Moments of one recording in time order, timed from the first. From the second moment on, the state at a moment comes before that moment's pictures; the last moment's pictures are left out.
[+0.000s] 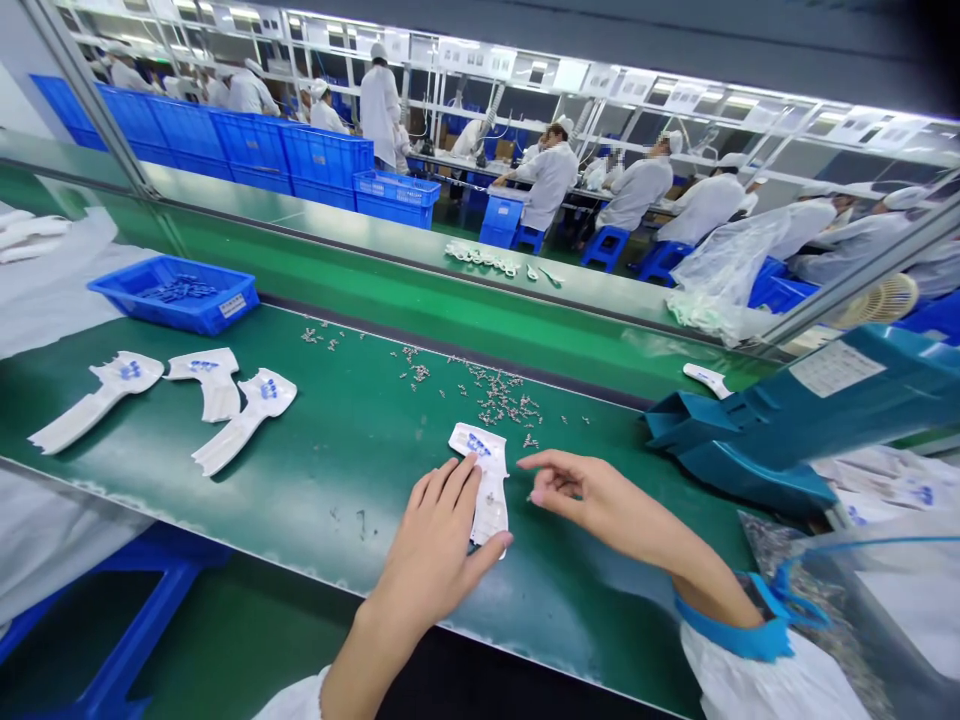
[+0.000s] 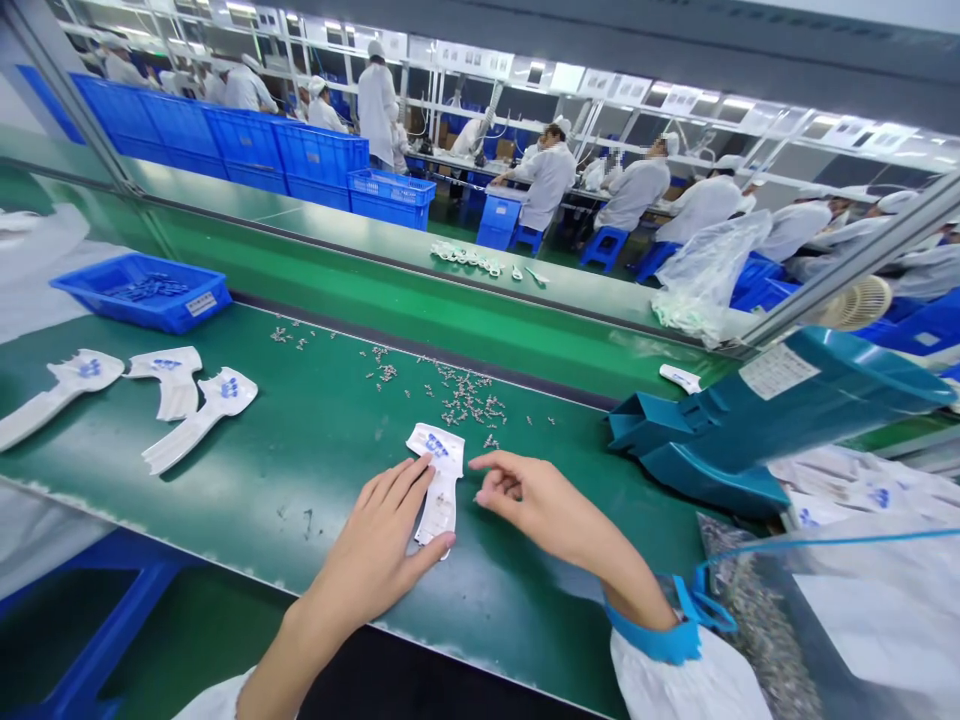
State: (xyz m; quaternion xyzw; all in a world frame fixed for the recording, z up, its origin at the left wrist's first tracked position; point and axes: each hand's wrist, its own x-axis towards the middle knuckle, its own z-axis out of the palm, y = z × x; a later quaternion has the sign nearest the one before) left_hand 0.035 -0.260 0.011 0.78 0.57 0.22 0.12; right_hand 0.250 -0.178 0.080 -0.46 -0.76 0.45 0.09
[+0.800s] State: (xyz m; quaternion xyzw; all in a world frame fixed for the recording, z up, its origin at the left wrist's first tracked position) left_hand 0.036 -0.262 0.019 0.78 0.57 0.23 0.15; right_hand 0.187 -0.158 0.095 -0.40 -0.87 0.27 -0.15
